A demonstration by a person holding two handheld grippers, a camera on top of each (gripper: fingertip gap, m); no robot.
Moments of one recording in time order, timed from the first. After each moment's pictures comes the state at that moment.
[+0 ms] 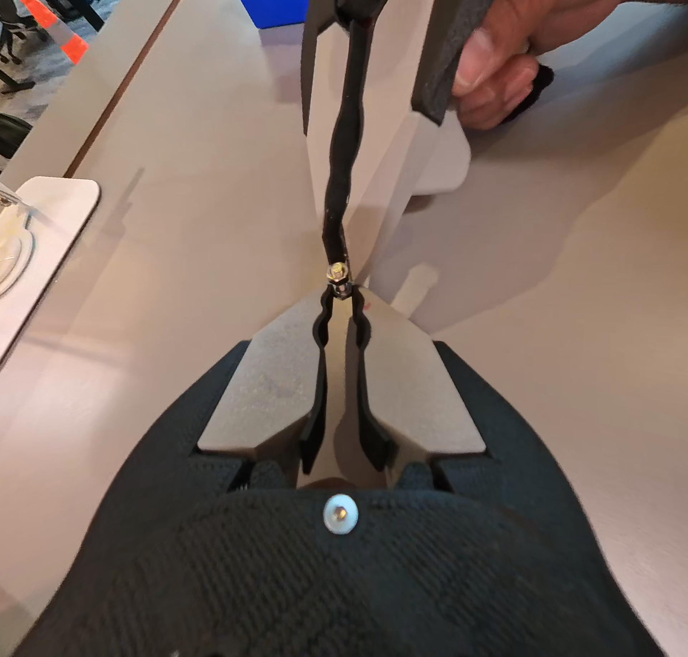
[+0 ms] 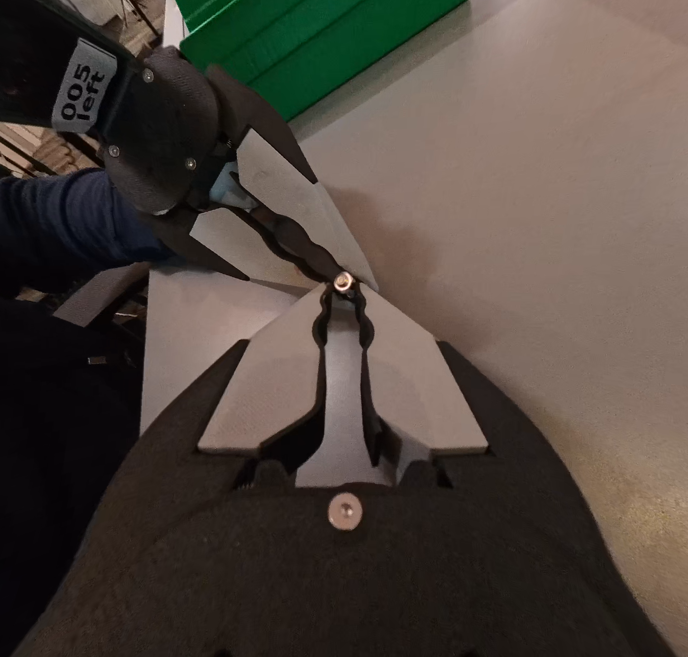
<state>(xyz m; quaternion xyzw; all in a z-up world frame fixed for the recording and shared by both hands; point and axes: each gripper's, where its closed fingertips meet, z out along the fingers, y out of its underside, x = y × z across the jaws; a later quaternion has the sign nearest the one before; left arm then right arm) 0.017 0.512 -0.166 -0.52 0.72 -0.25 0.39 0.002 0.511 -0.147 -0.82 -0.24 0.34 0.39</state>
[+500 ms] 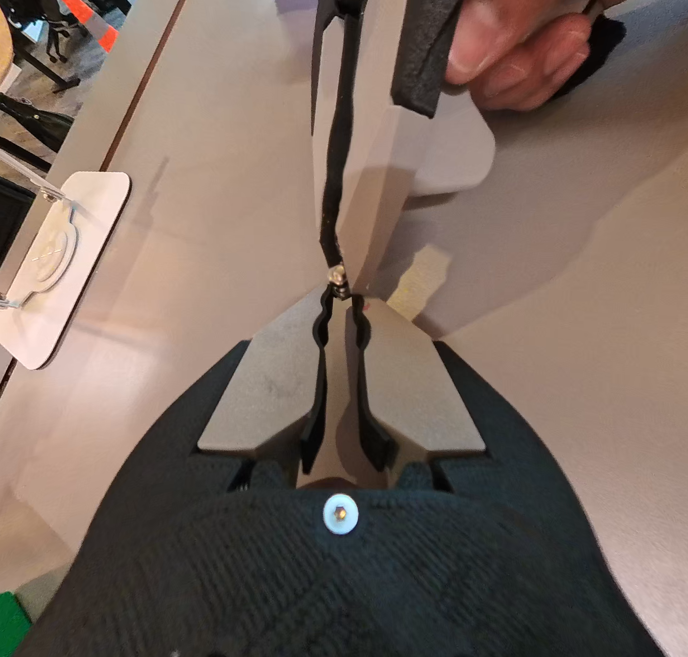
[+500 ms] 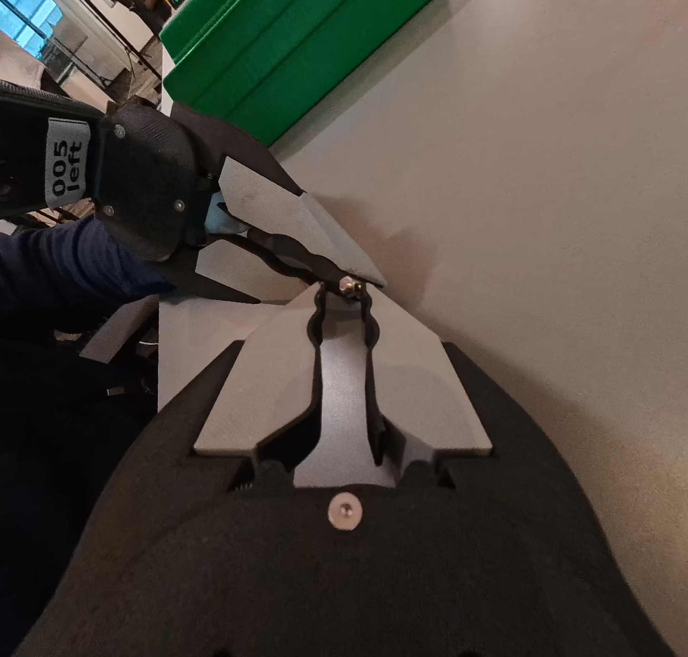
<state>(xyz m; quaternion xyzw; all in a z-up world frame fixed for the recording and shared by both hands) 0.016 0.524 -0.173 -0.52 0.73 -0.19 0.41 -0.002 0.519 -0.152 -0.83 -0.18 0.36 0.37</state>
